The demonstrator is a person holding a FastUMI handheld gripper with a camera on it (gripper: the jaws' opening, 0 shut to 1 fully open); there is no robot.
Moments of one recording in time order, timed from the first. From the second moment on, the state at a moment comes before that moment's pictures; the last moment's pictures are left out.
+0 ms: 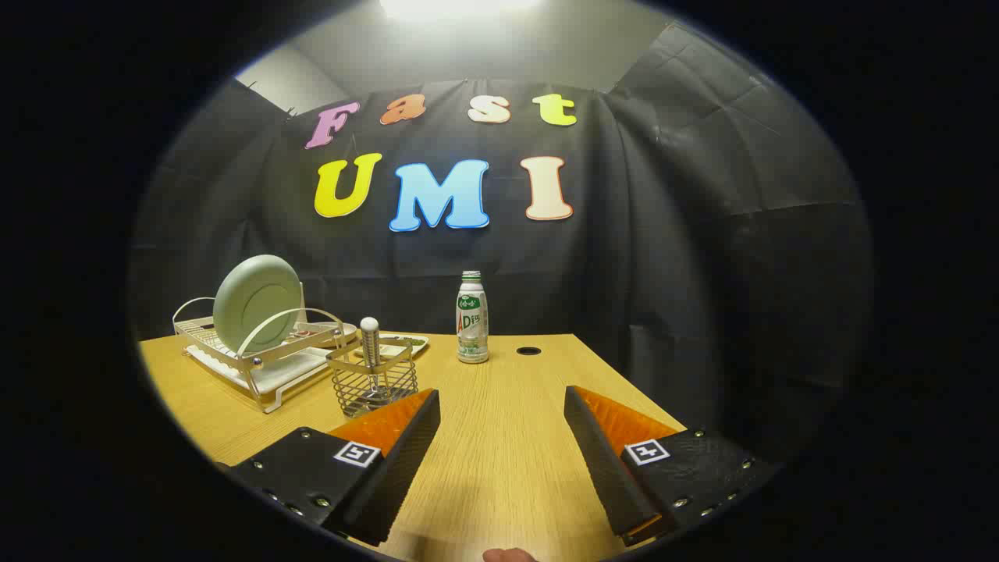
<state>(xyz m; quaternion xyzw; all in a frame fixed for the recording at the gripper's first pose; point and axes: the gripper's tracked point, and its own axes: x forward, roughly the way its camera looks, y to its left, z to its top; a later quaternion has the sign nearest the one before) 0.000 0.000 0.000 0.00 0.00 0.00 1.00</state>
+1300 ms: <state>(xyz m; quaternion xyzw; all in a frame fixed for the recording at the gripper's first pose) 0.036 0.106 0.245 0.01 -0.03 -0.07 1.00</state>
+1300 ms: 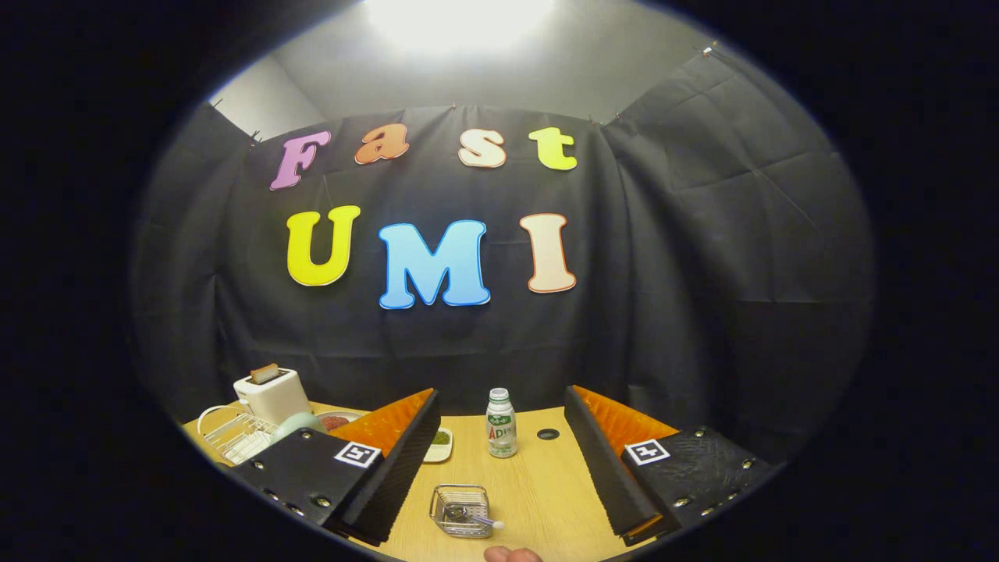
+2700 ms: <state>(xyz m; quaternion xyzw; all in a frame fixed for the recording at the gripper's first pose) 0.095 0.338 0.186 0.05 0.34 0.15 0.93</state>
